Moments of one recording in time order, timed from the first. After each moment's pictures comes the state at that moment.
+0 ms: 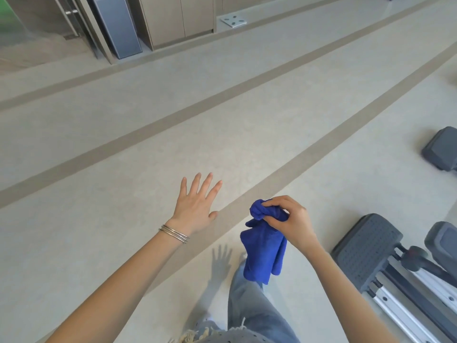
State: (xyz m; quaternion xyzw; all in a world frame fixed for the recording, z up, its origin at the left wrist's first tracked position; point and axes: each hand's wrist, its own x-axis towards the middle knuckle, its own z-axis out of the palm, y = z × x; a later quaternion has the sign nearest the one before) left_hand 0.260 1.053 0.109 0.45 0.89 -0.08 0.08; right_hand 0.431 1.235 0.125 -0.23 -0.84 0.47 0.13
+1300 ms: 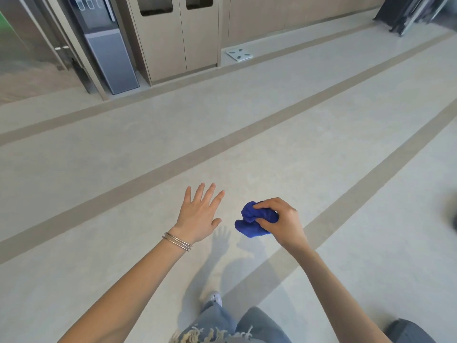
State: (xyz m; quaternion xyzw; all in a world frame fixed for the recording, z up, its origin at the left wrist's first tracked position) left_hand -0.163 1.342 0.119 0.44 0.89 -0.07 0.07; right_hand -0.020 1.516 0.142 -0.22 -0.85 0.47 0.13
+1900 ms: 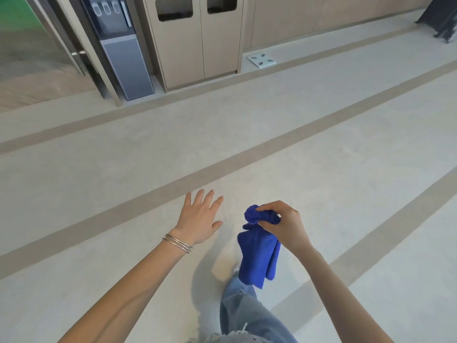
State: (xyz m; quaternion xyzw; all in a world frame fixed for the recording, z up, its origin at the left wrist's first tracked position) left_hand -0.354 1.456 0.110 0.40 0.91 -0.08 0.12; right_hand -0.230 1.649 0.127 -0.21 -0.86 0.47 0.06
